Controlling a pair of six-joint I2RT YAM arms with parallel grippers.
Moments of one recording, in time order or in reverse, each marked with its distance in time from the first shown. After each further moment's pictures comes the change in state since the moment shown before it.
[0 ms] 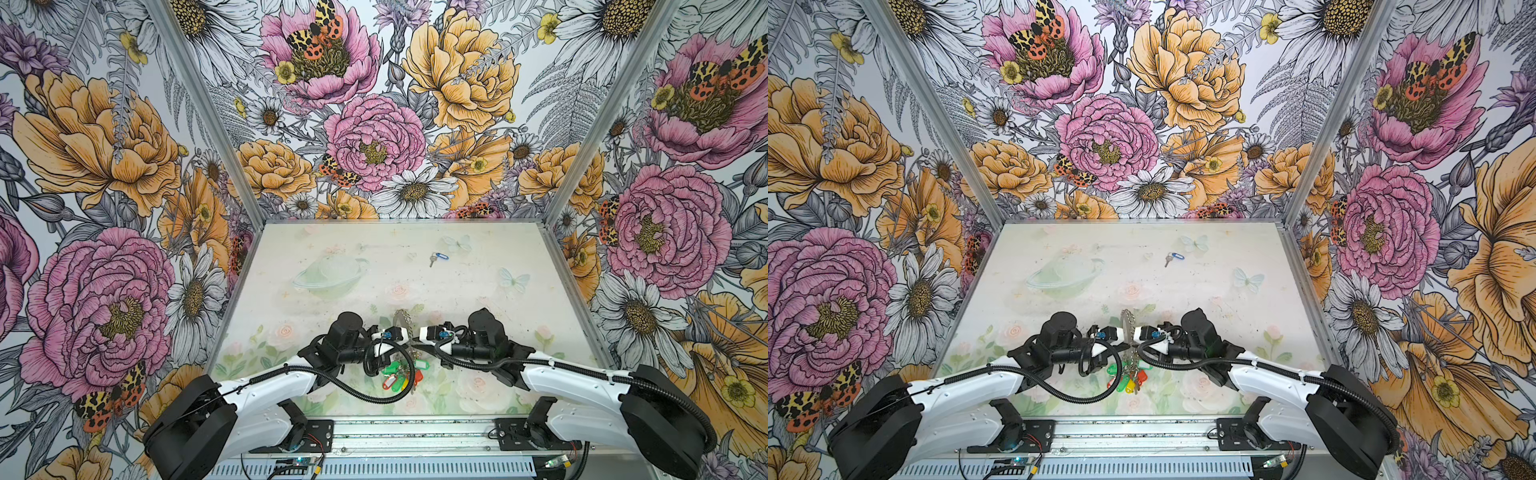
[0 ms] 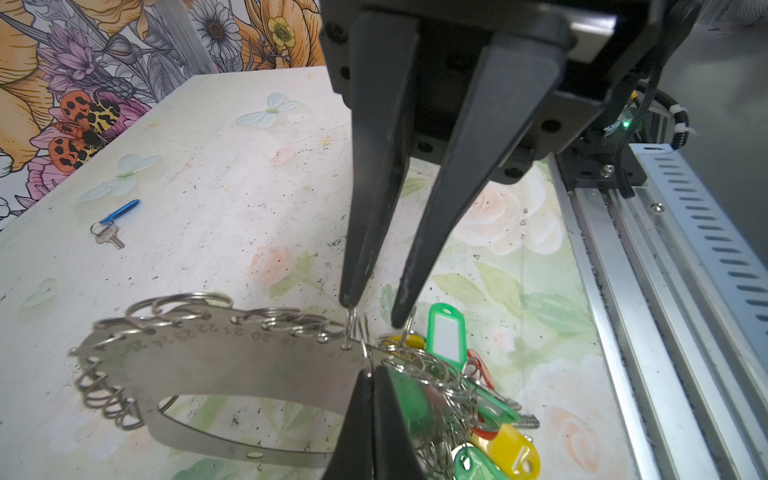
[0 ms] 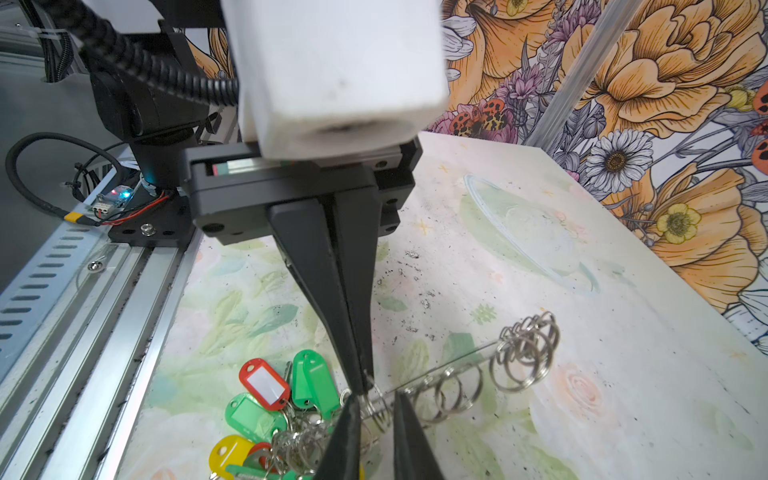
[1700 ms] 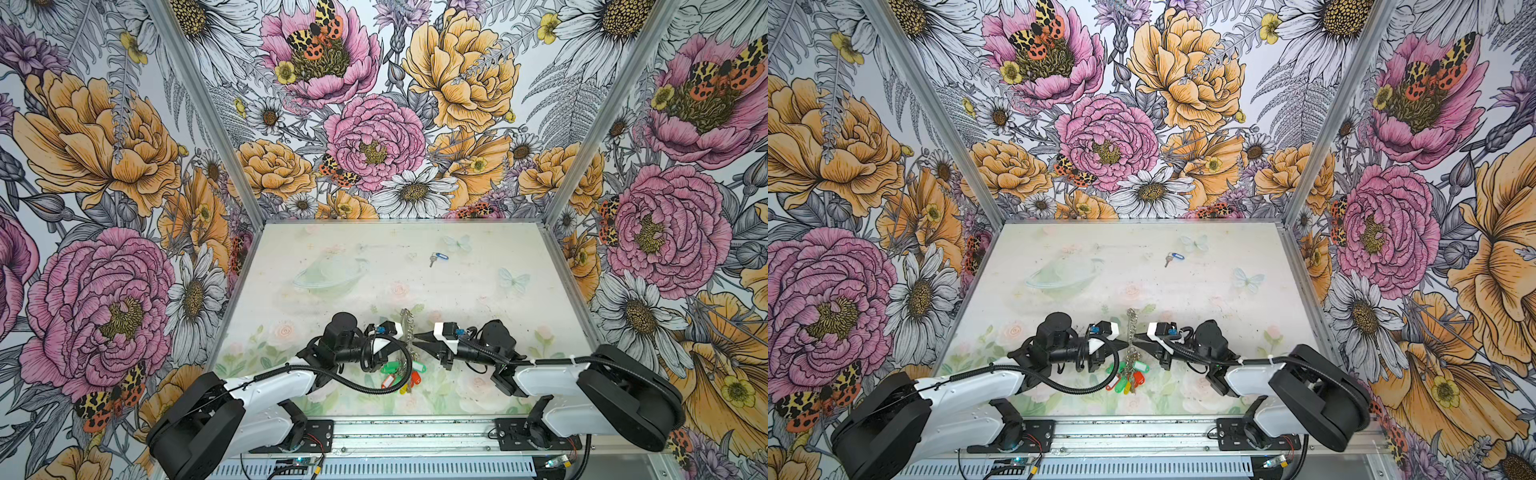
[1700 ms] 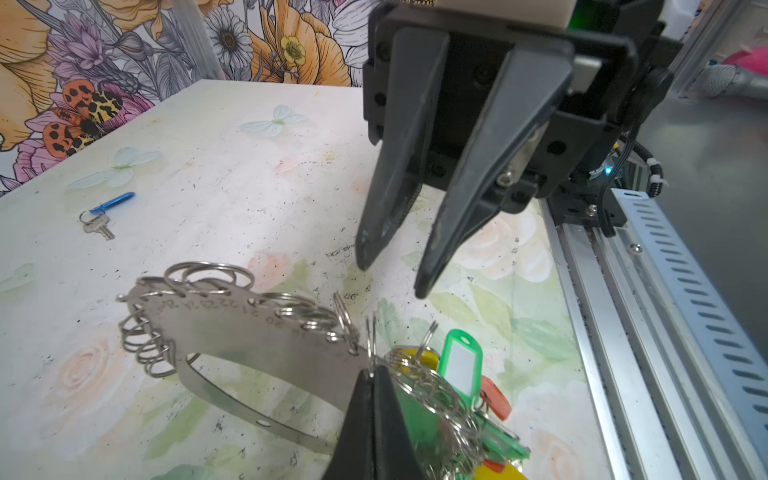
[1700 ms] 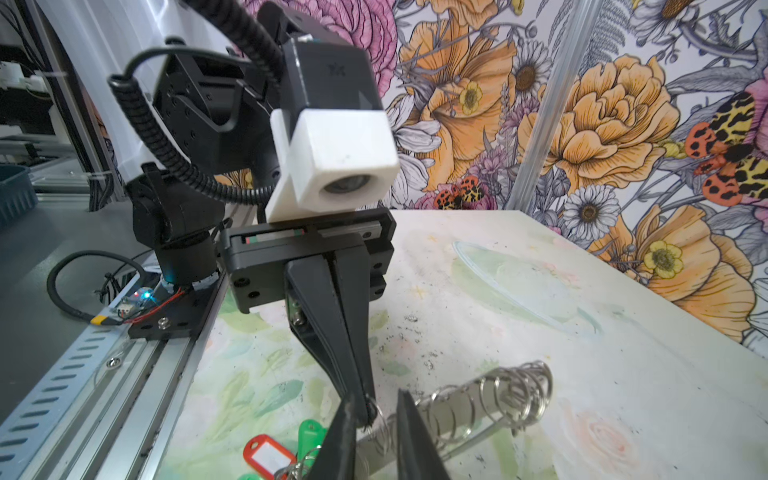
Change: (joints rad) left arm 0.043 0.023 -0.040 0.113 0.056 -0.102; right arm -0.042 0.101 -0.142 0.531 -0.072 0.243
